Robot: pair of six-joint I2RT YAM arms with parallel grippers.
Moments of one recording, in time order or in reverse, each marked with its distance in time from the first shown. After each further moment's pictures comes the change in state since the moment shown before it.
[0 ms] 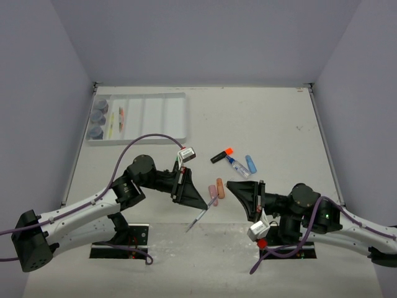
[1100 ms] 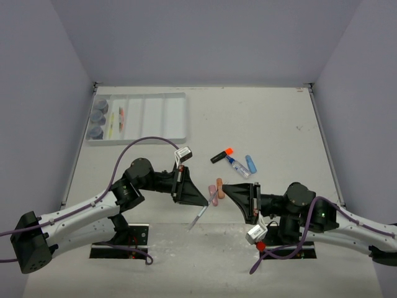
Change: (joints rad) left arm 0.002 -0.023 -0.053 0.065 -0.085 -0.113; right arm 0.005 0.050 0.001 0.026 -0.067 -0.065
